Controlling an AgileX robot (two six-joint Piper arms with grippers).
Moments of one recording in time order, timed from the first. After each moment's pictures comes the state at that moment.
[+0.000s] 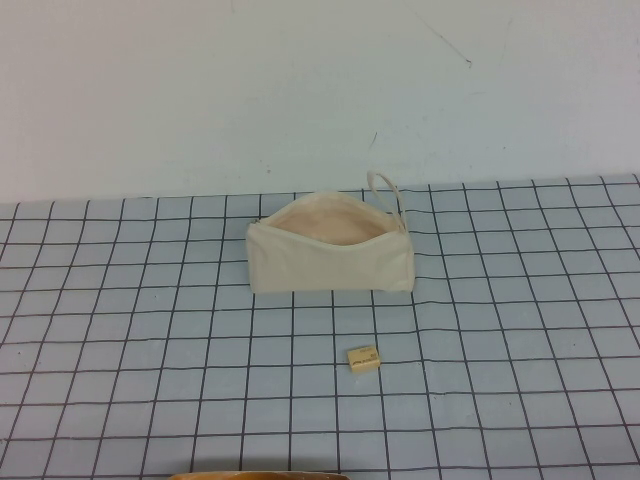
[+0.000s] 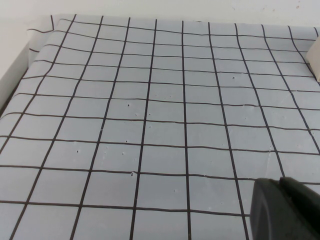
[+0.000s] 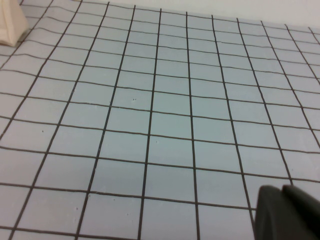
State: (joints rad) right arm -0.01 -0.01 0.03 0.04 0.41 -0.17; left arm 0.03 -0.01 0.02 -0.02 0.37 -0.08
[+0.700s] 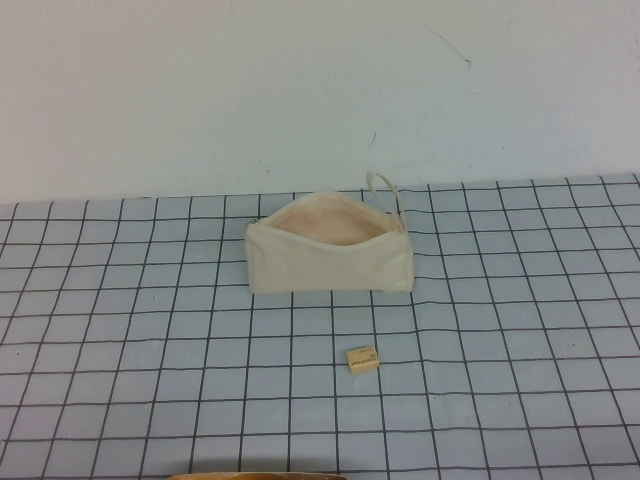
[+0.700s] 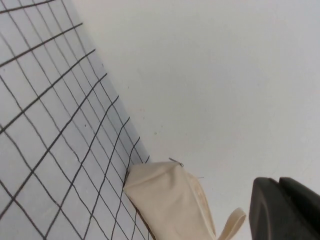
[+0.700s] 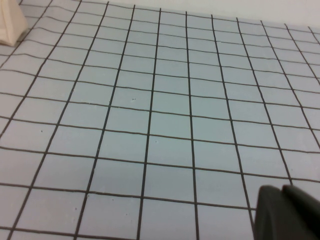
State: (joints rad) right arm -0.01 -0.01 0.03 0.04 0.41 -0.17; left arm 0.03 -0.01 0.03 -0.71 0.13 -0.51
